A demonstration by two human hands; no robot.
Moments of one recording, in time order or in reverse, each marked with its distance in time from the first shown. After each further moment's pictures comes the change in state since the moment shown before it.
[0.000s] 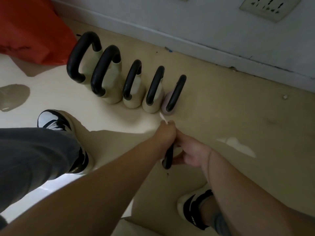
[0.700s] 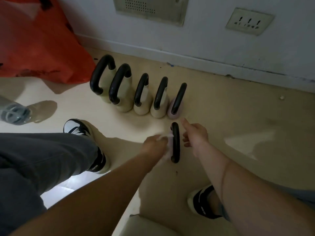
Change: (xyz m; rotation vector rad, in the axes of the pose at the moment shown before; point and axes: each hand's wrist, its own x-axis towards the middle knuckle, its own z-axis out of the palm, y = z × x) left_hand -0.098 -0.026 -0.058 0.310 0.124 0.208; right_hand -0.041 -0.007 0.020 0.079 0.471 -0.354
